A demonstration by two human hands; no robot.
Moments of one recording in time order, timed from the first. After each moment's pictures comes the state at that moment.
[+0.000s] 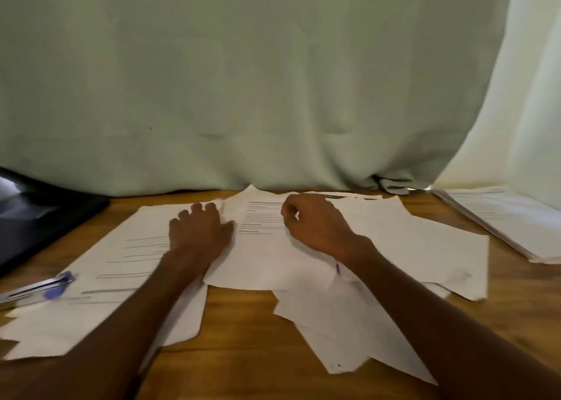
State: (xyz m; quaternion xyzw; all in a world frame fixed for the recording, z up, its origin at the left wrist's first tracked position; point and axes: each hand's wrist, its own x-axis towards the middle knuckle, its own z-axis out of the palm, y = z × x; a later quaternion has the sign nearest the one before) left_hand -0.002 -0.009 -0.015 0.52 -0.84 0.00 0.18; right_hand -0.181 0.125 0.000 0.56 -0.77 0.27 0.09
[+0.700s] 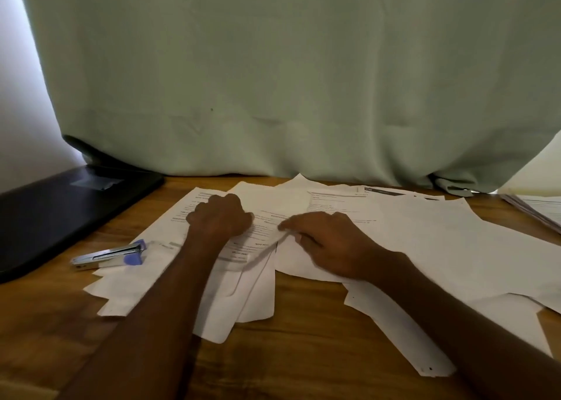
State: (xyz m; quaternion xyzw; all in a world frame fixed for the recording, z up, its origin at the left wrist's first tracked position) left_hand 0.051 -0.063 -0.014 0.58 -0.80 -0.11 0.10; right_hand -0.122 0.093 -0.034 0.72 -0.67 0.17 0.04
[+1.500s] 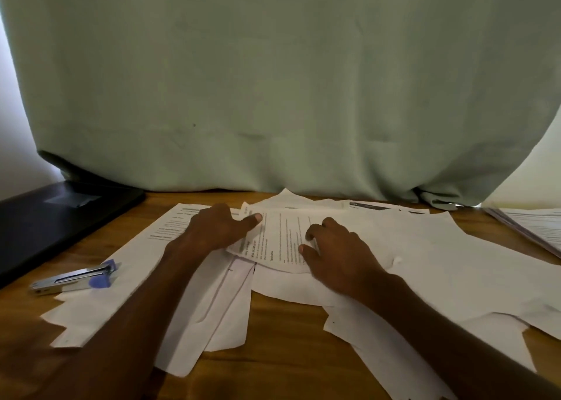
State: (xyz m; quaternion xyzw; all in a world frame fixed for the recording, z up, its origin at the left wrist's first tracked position) left_hand 0.028 -0.064 -0.010 0.53 -0.81 -0.17 0.18; right_hand -0.145 0.099 -0.041 0.57 -0.80 0.17 0.08
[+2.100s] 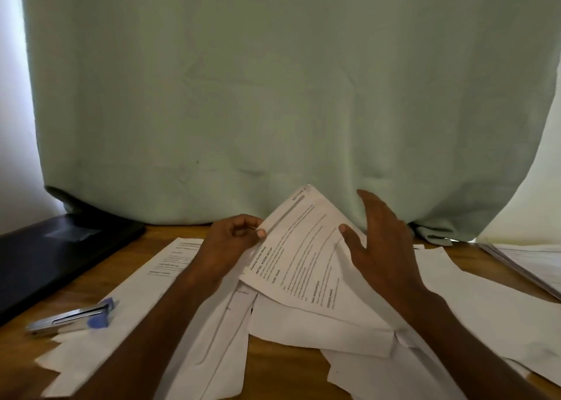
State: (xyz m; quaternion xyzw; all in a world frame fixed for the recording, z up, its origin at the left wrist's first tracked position) left_hand 0.028 -0.040 0.007 0.22 -0.72 -0.51 0.42; right_hand -0.192 0.127 0.010 0.50 -0.73 0.40 0.25
